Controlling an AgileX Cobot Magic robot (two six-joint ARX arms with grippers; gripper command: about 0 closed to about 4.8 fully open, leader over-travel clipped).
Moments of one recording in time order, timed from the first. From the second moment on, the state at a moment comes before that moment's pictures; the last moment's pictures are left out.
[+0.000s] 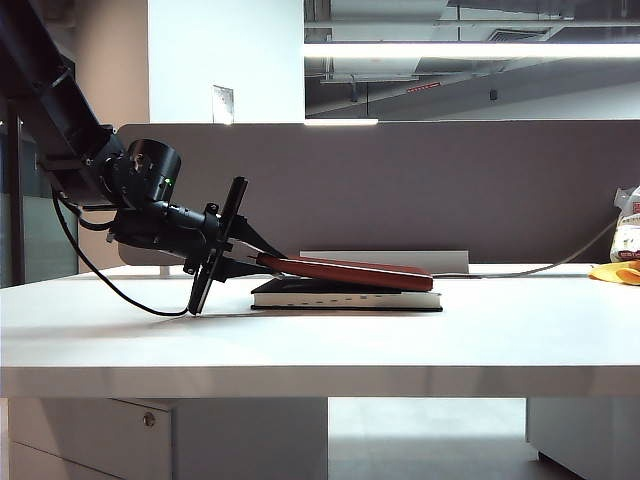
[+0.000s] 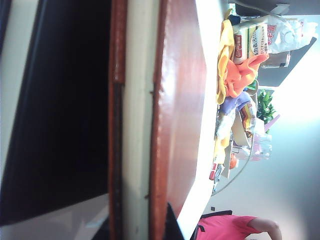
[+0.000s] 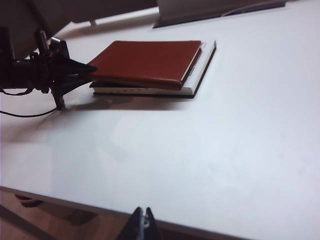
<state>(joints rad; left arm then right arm) -0.19 2.28 1.55 0.23 0.86 -1.06 0.21 0.37 0.31 -0.20 -0.20 0.29</state>
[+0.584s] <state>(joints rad) -0.20 2.34 1.71 0.11 0.85 -1.01 0.30 0.59 0.48 -0.16 -0.18 0.29</state>
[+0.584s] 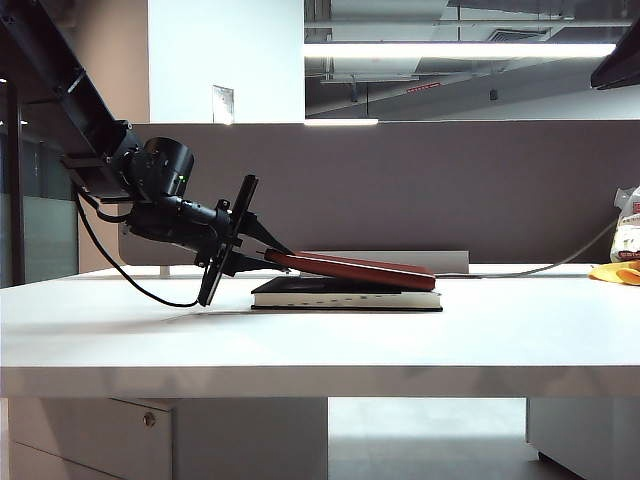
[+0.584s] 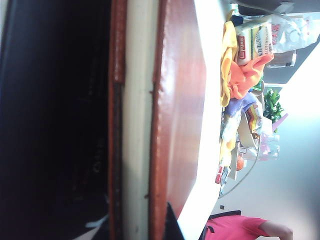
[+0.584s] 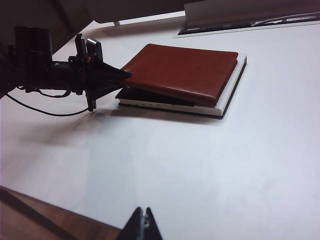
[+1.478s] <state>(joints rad) -0.17 2.34 1.71 0.04 0.83 -0.88 0.30 0.59 0.48 -0.16 -0.18 0.29</state>
